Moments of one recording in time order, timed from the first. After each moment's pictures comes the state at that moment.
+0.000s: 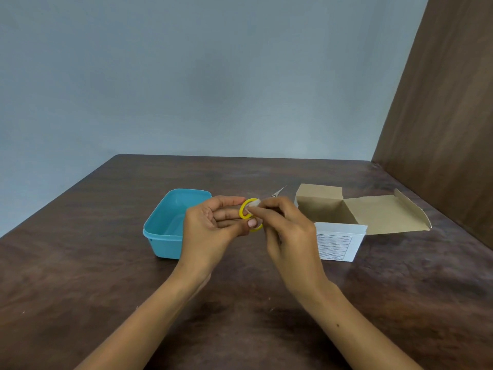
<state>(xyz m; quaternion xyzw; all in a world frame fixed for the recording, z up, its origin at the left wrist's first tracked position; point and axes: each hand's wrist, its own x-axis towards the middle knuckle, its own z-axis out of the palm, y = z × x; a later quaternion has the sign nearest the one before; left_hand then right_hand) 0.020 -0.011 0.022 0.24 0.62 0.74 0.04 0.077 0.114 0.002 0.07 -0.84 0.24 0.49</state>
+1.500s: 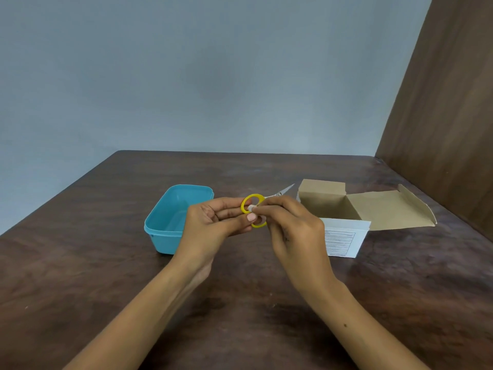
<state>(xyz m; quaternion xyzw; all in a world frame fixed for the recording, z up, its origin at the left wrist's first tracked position) 0.016 -0.014 0.021 0.22 0.59 0.77 0.13 0.081 0.118 0.003 0.08 -0.84 0.22 0.49</state>
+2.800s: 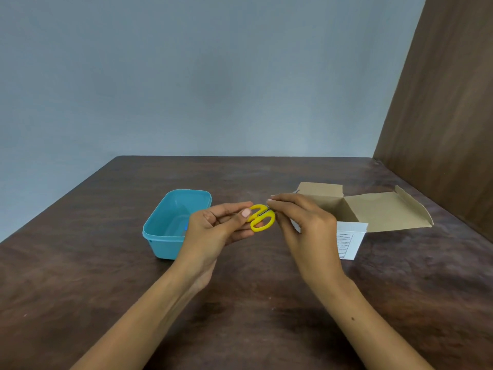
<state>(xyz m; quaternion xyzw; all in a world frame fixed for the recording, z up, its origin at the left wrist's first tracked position) 0.018 -0.009 0.021 0.18 0.59 0.77 0.15 0.079 0.138 0.003 0.03 -0.84 0.22 0.50</state>
